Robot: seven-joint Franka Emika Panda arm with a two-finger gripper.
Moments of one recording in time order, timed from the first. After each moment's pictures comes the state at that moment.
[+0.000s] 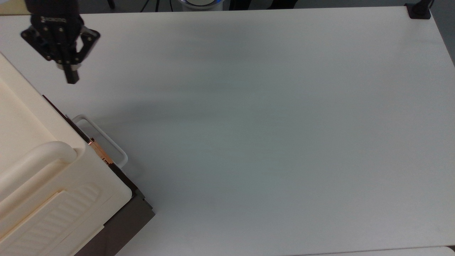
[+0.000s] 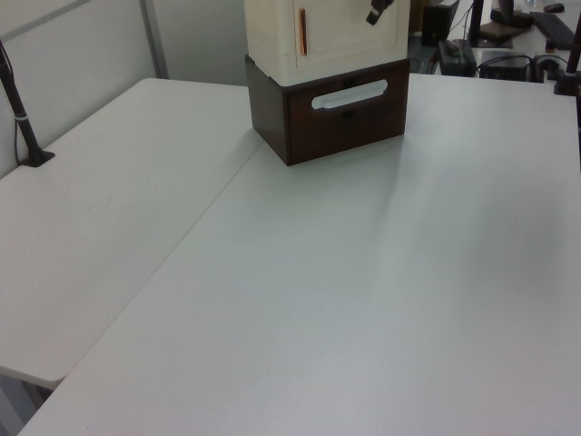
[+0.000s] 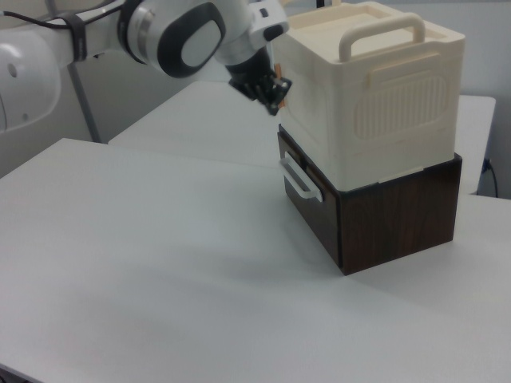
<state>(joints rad) -0.10 0.23 -0.16 -1.43 0.17 2.15 -0.24</state>
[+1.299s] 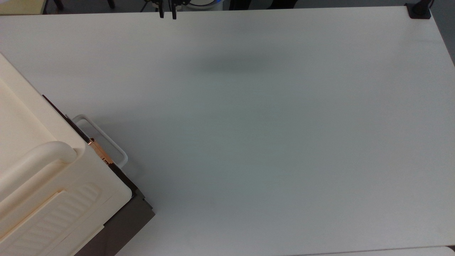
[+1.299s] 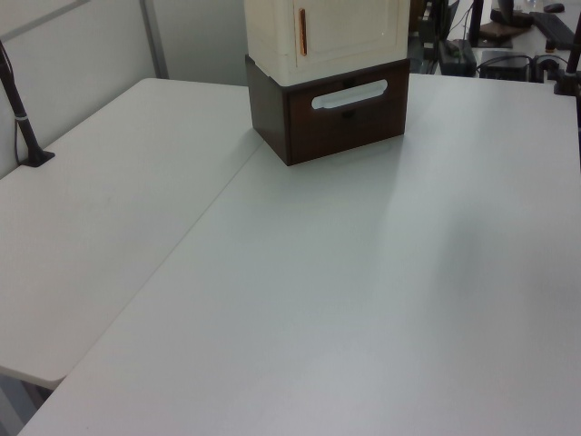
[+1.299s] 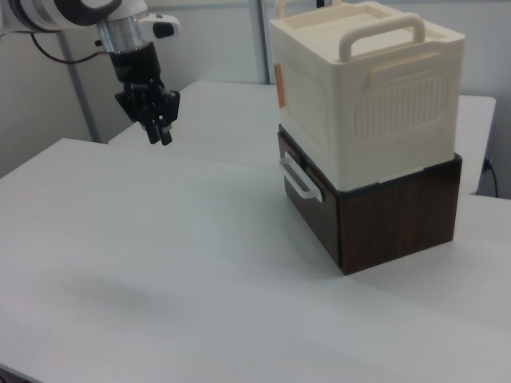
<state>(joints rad) 0.04 0.07 -0.02 -1.46 -0.09 1.52 0.02</state>
